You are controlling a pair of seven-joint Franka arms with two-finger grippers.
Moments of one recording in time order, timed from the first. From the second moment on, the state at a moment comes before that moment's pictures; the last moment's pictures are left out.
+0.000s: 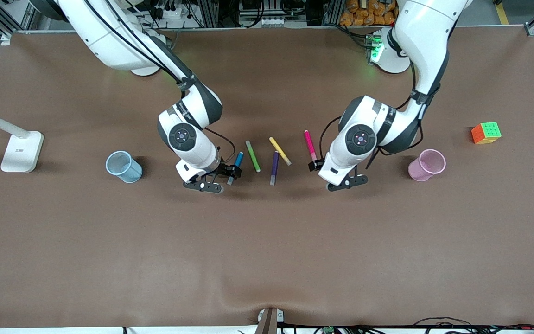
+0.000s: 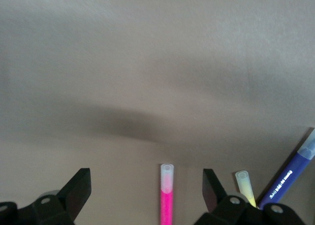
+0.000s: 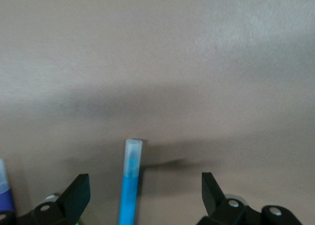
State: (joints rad) left arm -0.40 0.49 -0.16 -1.89 -0.05 2.25 -0.74; right arm 0.30 0.60 0.29 -1.88 -0.08 2.47 0.79
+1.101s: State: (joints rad) left arm -0.46 0.55 -0.17 -1.97 -0.06 2.37 -0.81; right arm 0.34 0.64 0.29 -1.87 -0.19 2.48 1.00
